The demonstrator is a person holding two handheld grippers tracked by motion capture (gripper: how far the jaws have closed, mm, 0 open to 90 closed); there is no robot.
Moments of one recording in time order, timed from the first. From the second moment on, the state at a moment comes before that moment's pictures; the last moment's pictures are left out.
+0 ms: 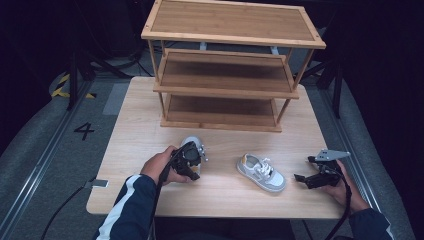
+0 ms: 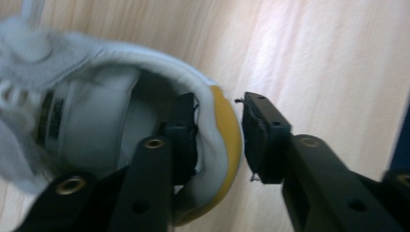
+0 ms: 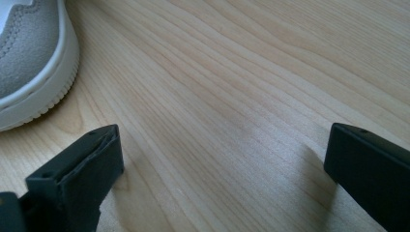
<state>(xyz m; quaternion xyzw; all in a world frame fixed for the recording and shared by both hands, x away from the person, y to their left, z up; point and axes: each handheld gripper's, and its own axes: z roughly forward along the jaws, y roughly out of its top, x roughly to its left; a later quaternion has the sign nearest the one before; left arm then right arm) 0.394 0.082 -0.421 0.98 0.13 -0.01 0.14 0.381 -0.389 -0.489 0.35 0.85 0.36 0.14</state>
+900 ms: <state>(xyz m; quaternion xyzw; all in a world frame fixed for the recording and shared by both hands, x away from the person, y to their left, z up) 0.500 0.034 -0.405 0.98 0.08 0.09 0.14 0.381 -0.389 -0.489 0.35 0.85 0.36 0.14</state>
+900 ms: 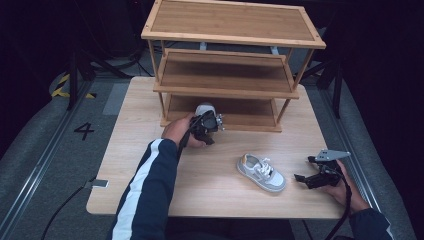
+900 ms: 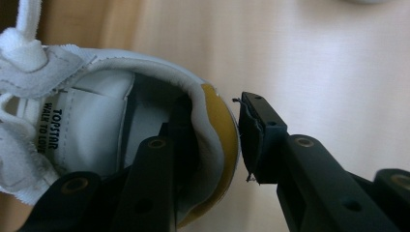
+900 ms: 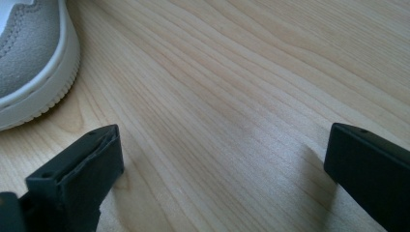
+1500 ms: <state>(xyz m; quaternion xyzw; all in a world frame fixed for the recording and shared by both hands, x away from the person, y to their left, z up) 0.499 0.061 -0.413 0.93 0.20 0.16 0.25 0.381 -0.390 -0.489 0.35 0.85 0.36 0.14</state>
